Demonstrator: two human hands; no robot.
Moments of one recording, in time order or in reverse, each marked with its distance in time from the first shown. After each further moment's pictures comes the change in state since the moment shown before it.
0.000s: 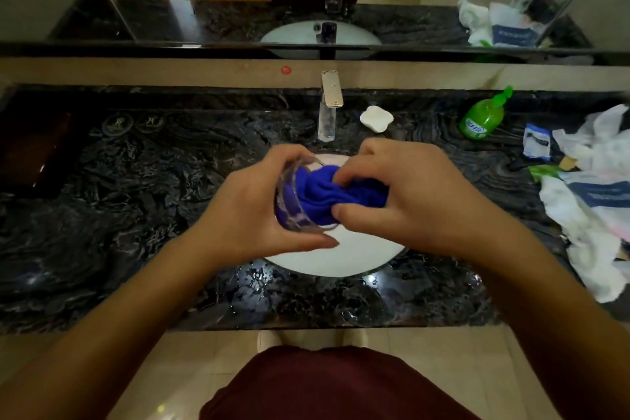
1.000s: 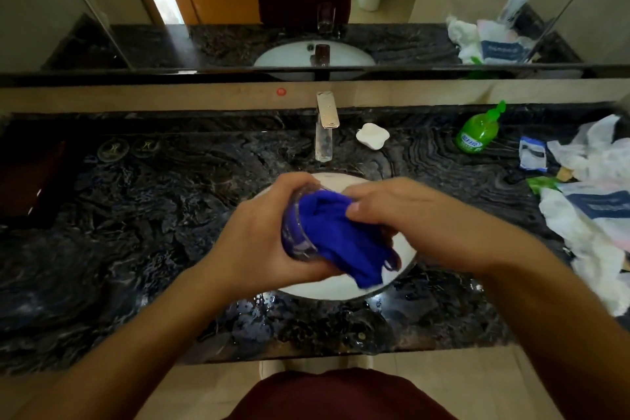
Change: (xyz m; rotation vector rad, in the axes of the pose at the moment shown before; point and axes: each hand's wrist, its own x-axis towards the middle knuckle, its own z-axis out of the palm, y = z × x) left_hand 0.009 -0.003 0.008 -0.090 0.021 0.041; right_hand 0.009 -0.003 -0.014 0.722 -0.309 0.268
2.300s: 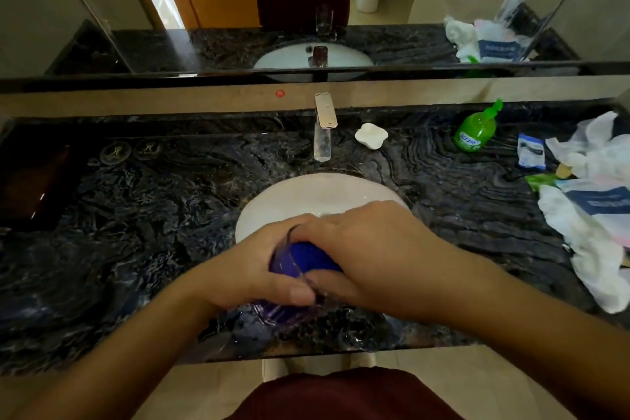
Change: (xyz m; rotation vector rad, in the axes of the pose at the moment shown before) left_hand -0.011 -0.001 0.003 -0.862 -0.454 -0.329; right_hand -0.006 -0.016 0.036 -0.860 -0.034 -0.259
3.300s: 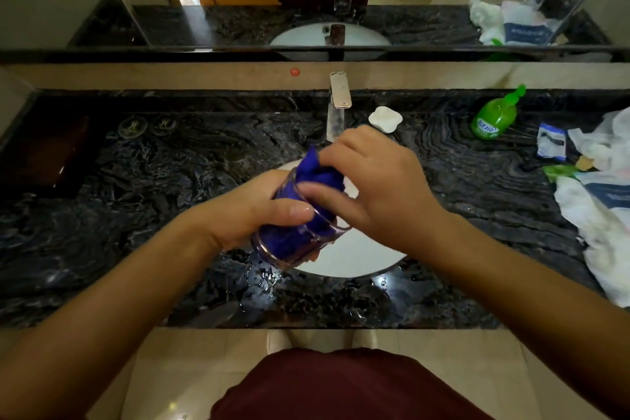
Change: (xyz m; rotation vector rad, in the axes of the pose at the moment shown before) left_hand 0.003 0.018 -0.015 0.008 0.031 -0.086; right_hand 0.028 0.035 0.040 0.060 0.760 -0.095
